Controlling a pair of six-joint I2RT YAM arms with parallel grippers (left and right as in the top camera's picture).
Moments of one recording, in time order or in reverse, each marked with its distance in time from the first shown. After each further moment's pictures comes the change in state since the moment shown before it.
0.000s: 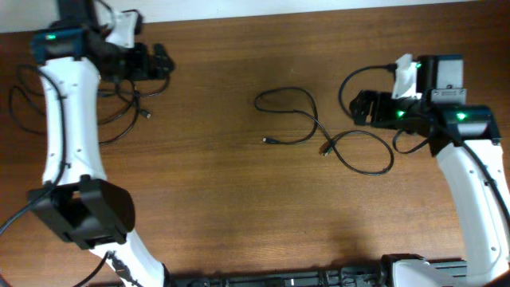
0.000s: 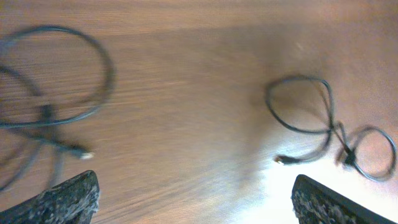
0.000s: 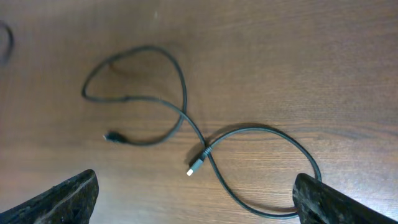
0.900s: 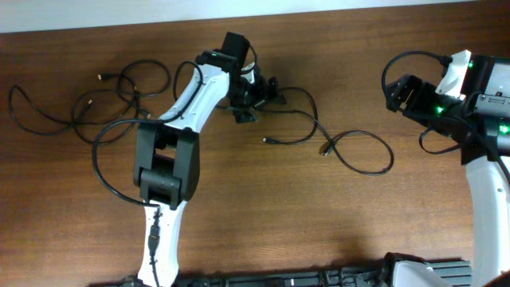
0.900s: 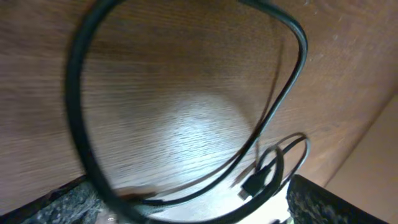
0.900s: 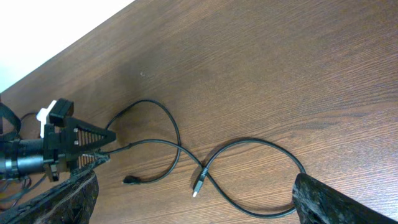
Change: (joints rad) left arm -0.462 0.373 -0.112 0.295 0.186 -0.768; right arm -0.178 -0.073 0.035 -0.013 -0.054 0.139
